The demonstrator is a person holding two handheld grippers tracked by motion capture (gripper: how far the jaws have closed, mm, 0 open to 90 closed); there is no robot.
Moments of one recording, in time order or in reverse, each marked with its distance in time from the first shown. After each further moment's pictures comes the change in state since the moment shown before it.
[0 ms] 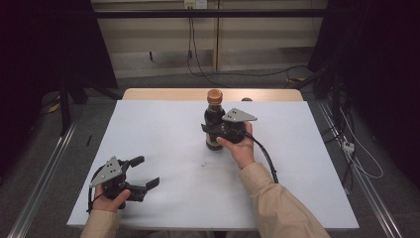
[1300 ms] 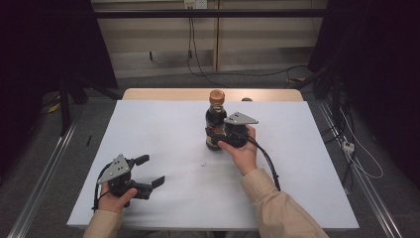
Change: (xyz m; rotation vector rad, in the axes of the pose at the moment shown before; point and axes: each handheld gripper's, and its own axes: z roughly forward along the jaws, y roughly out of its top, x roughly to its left) left arm -0.002 0.006 0.016 0.028 0.011 -0.001; right arm 0.013 -0.001 -0.014 0.099 -0.114 0.075
